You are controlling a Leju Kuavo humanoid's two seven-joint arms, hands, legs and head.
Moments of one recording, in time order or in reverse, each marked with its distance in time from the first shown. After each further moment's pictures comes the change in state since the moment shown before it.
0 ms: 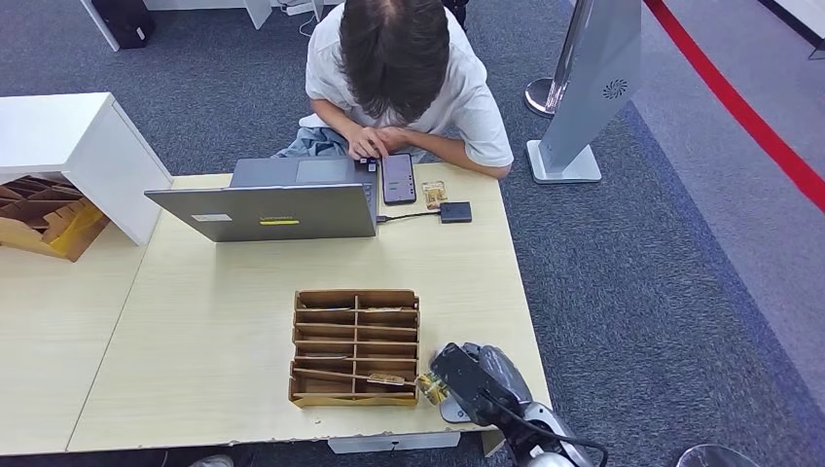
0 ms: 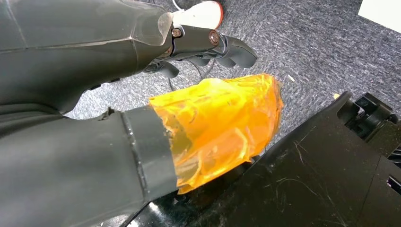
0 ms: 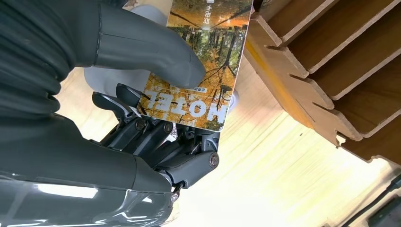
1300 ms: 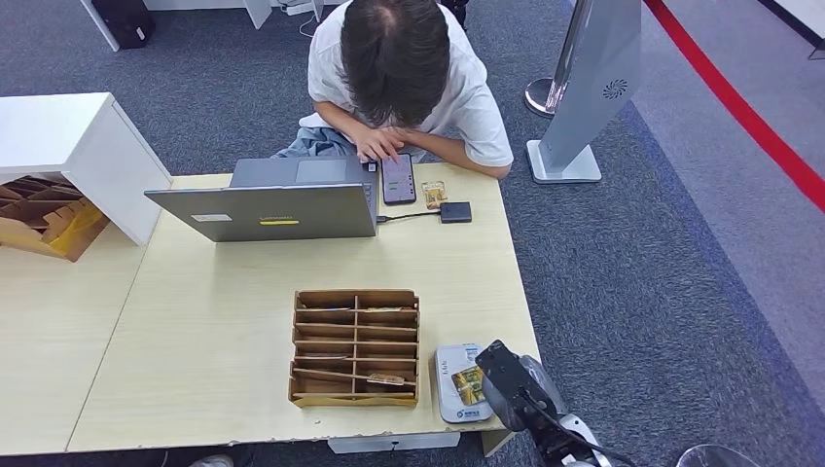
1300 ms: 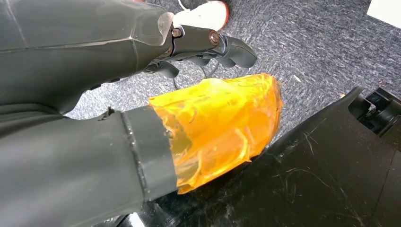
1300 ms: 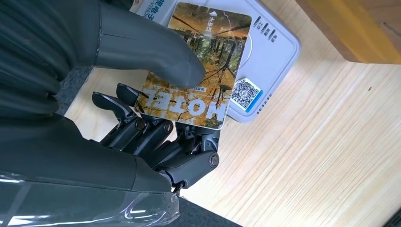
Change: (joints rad) left arm 0.019 -0.014 0.027 0.000 -0.033 0.036 0.014; right arm 0.066 -0.025 -0.111 -0.014 -0.073 -0.045 0.014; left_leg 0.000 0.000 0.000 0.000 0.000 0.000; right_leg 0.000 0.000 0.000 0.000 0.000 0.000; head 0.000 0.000
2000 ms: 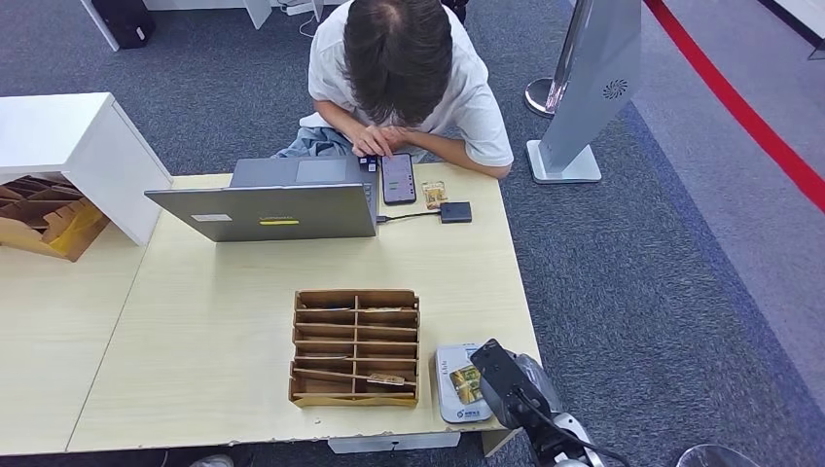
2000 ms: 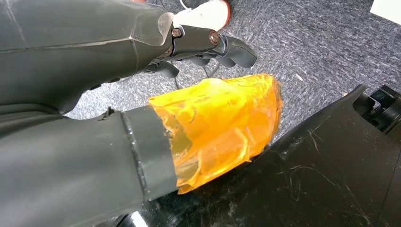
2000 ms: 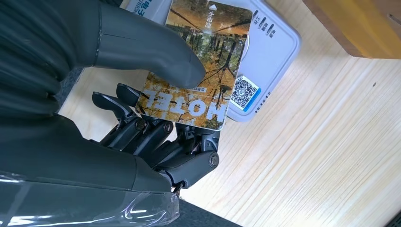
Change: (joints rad) left arm 0.003 -0.001 0.000 -0.001 -0.002 0.001 0.006; right arm -0.021 0.000 0.030 0.044 0.014 -0.055 0.002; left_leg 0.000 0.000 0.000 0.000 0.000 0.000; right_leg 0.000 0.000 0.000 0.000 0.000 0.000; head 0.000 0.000
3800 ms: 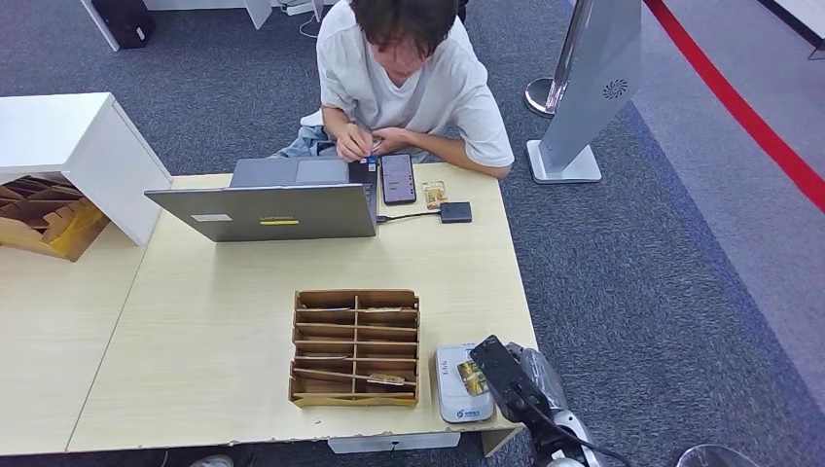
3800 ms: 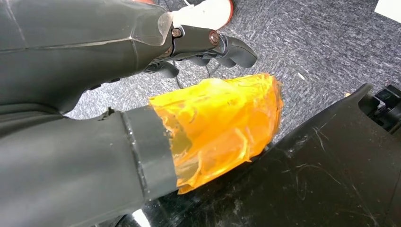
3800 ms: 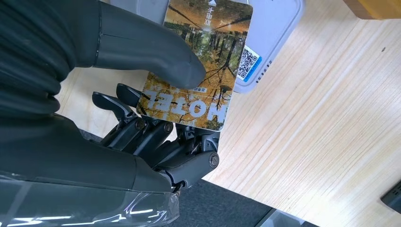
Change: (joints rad) left arm 0.013 0.000 0.000 -0.008 0.017 0.014 0.000; right arm -0.015 -0.003 0.016 0.015 0.078 -0.086 0.018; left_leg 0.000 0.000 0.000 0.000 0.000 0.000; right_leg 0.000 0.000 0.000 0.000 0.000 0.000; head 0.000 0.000
